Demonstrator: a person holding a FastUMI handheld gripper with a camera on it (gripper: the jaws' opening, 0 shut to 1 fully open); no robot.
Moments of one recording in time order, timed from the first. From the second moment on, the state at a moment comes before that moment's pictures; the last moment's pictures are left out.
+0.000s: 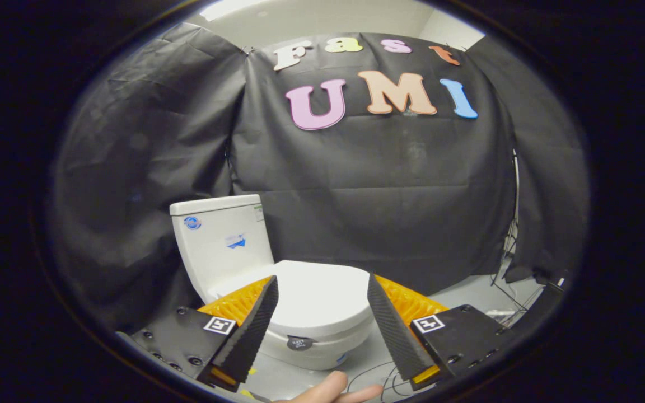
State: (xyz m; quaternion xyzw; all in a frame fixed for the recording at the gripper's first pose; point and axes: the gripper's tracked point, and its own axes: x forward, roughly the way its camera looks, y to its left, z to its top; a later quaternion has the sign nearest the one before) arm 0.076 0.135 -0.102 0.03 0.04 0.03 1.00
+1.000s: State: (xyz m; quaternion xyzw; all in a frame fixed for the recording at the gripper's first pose) arm 0.107 0.097 -0.161 0.19 0.04 -0.03 0.98
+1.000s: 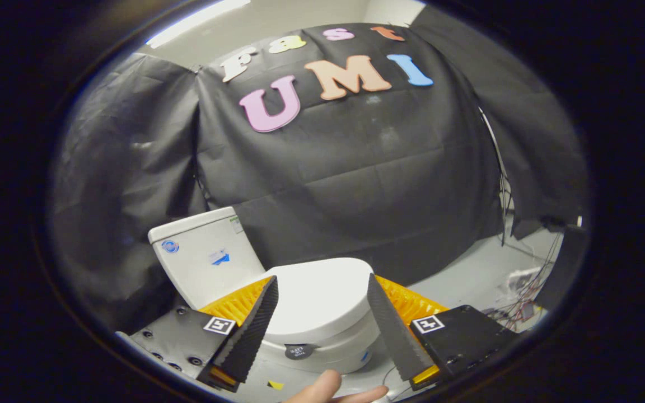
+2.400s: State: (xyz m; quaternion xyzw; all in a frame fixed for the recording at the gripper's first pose) arm 0.125 0.216 -0.338 0.53 0.26 0.00 0.80
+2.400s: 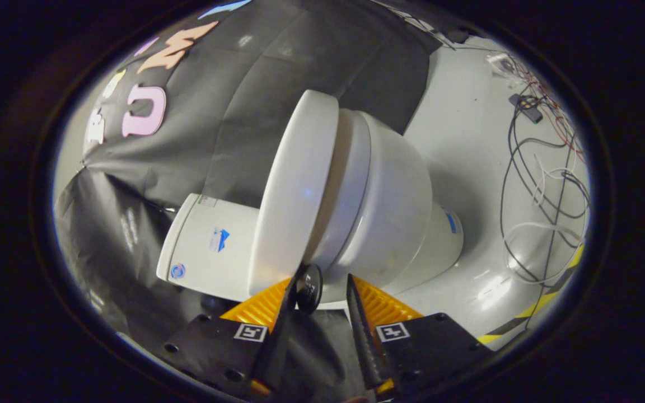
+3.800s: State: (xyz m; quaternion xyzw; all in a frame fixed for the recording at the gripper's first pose) arm 0.135 0.219 -0.326 0.61 0.24 -0.11 0.75
